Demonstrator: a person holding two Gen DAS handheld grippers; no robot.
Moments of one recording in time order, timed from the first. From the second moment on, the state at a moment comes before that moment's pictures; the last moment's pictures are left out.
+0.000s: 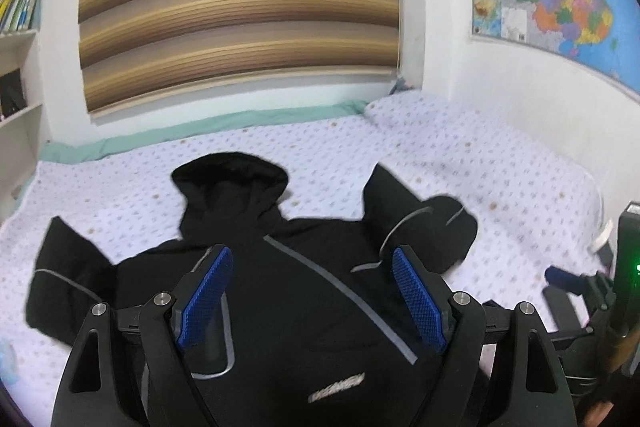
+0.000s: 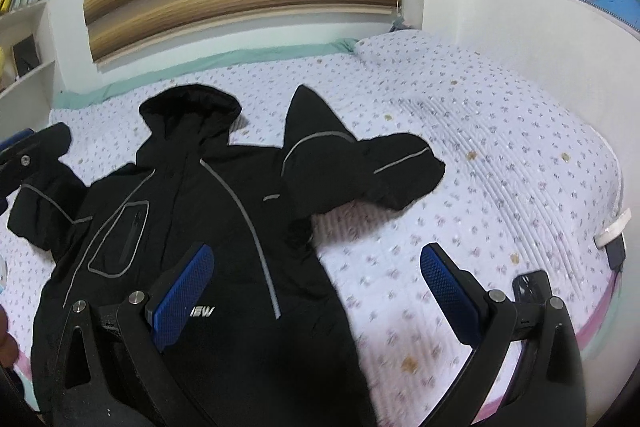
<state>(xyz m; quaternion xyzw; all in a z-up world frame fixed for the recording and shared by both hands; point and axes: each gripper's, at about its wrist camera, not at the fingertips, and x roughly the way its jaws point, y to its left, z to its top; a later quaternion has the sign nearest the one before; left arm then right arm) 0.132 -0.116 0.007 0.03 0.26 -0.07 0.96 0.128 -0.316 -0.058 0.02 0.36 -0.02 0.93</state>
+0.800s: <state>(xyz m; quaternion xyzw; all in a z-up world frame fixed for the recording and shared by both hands) 0.327 -0.147 -0.245 -0.06 0.45 -0.12 0.88 0.327 -0.552 -0.236 0.28 0.45 -0.02 0.85</state>
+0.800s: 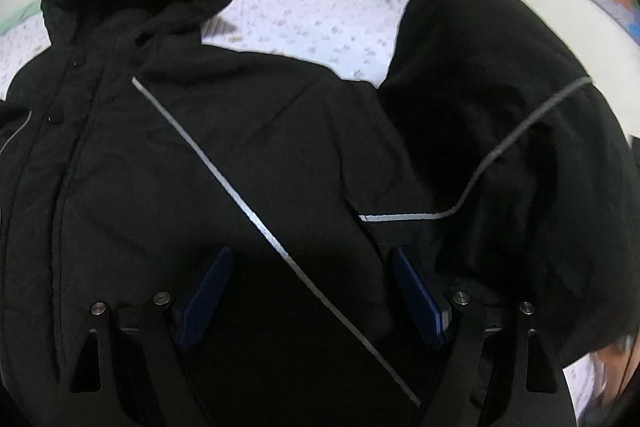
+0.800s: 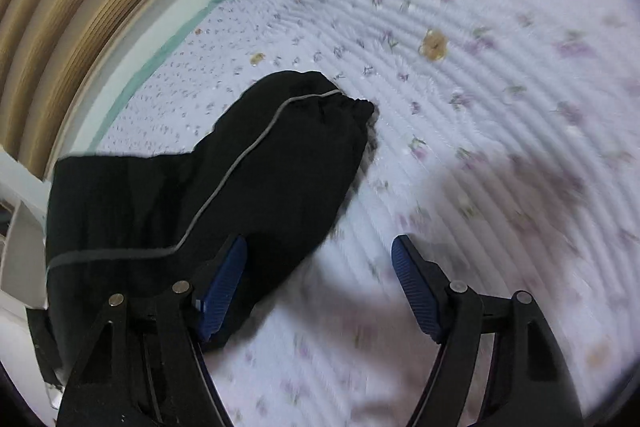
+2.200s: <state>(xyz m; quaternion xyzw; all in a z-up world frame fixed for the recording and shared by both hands) 0.294 0.014 -0.121 -0.13 0.41 -0.12 0.90 0.295 -0.351 -0.080 -0.01 0.36 0.01 0.93</state>
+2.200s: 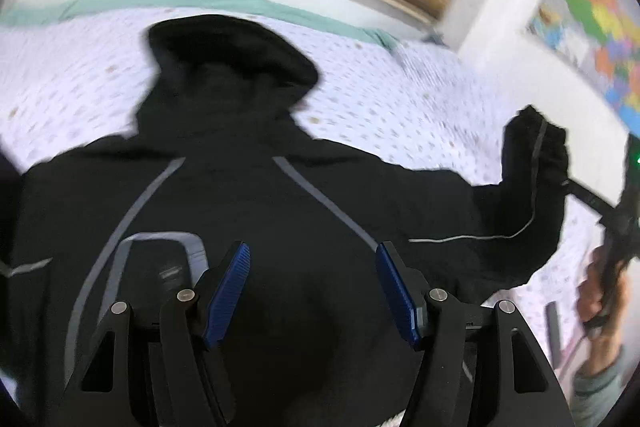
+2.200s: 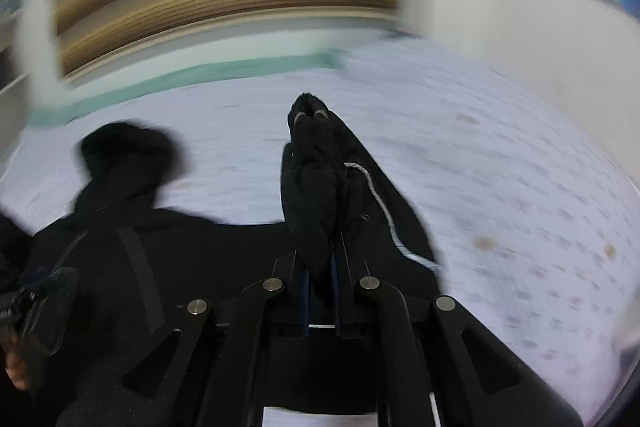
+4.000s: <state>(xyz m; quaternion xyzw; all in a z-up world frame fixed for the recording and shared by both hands) 0.294 0.160 -0.166 -0.05 0.46 0.09 0.88 0.337 -0.159 -0.223 -0.03 0.49 0.12 0.86</state>
